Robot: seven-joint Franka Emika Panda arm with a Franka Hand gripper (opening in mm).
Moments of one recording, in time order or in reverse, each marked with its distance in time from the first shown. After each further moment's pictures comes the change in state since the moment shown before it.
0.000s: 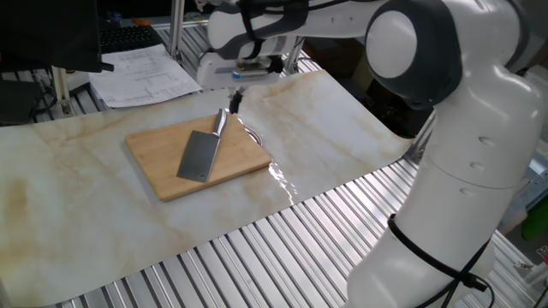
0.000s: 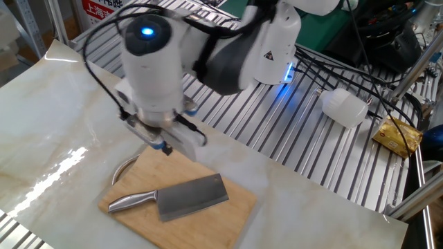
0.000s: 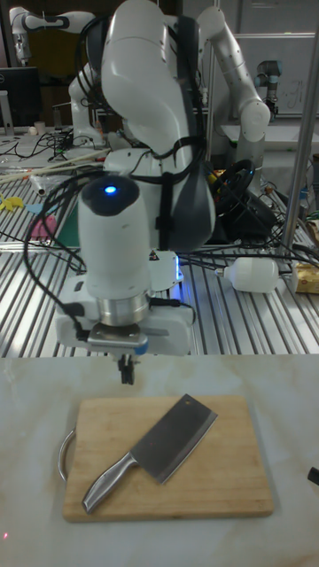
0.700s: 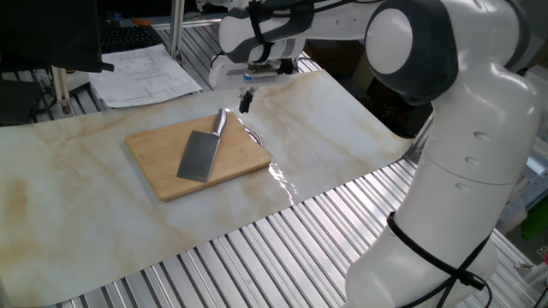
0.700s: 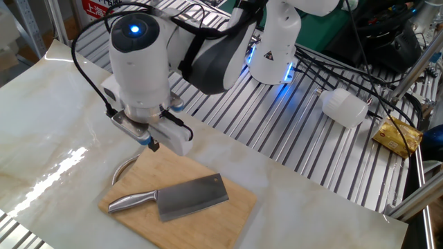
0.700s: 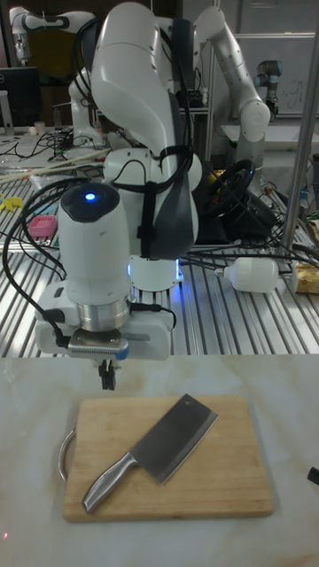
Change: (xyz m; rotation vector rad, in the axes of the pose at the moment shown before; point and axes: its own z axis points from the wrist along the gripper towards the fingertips) arm -0.006 -0.029 0.008 0.023 -0.016 -0.044
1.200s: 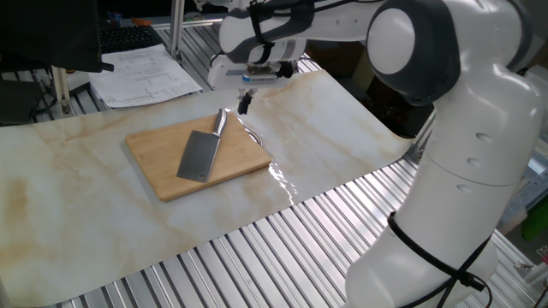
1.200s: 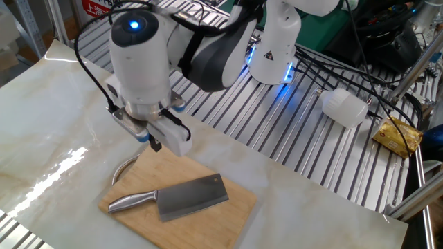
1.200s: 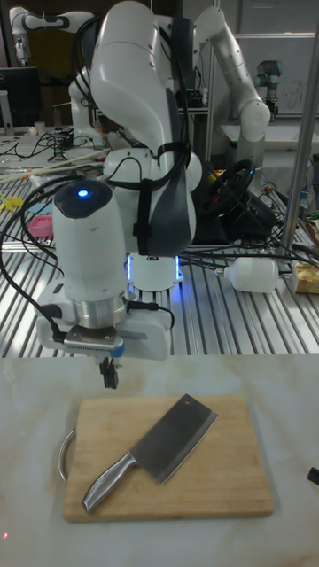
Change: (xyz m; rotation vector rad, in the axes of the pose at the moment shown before) arm 0.003 0.001 -0.001 -0.041 -0.009 0.097
